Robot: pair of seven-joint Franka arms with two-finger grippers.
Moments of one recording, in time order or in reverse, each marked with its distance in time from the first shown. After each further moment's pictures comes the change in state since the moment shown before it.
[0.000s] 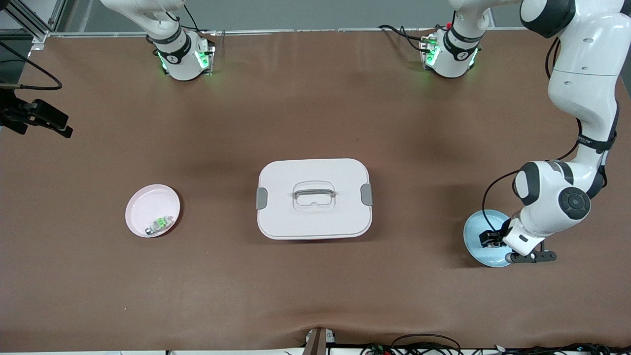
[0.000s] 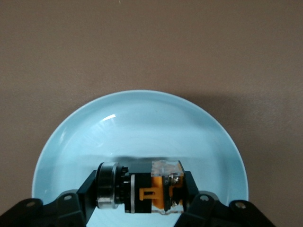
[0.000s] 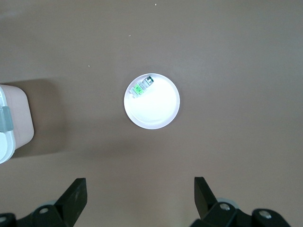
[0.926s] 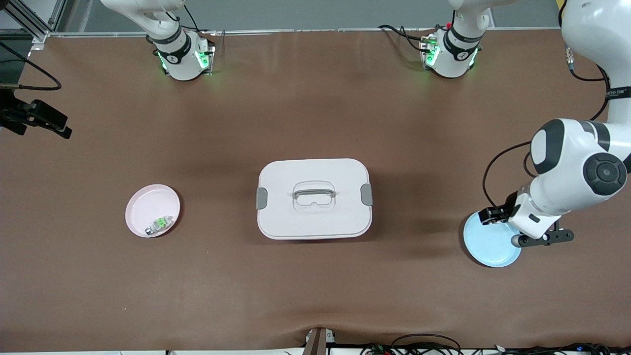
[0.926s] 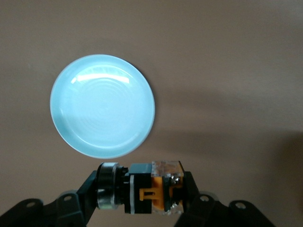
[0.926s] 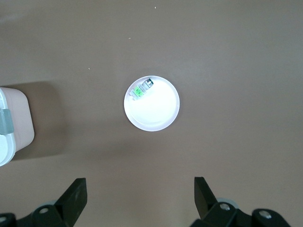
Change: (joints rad) left arm -0.013 -0.301 -0.163 0.017 -0.032 -0.447 -0.257; right arm -0.001 0.000 -0.002 0.001 0.000 0.011 0.002
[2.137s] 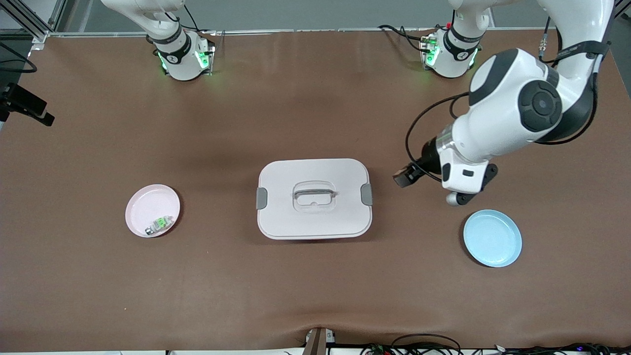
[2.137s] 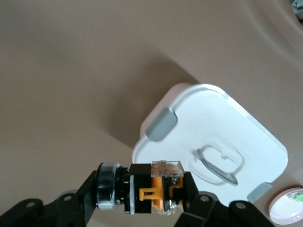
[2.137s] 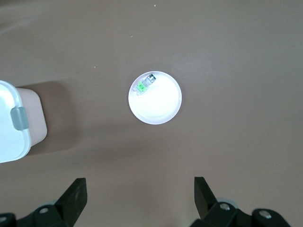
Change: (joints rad) left arm -0.026 -0.046 -0.369 0.135 -0.157 -0.189 -0.859; right arm -0.028 -0.004 -0.013 0.081 0.064 -0.097 0.002
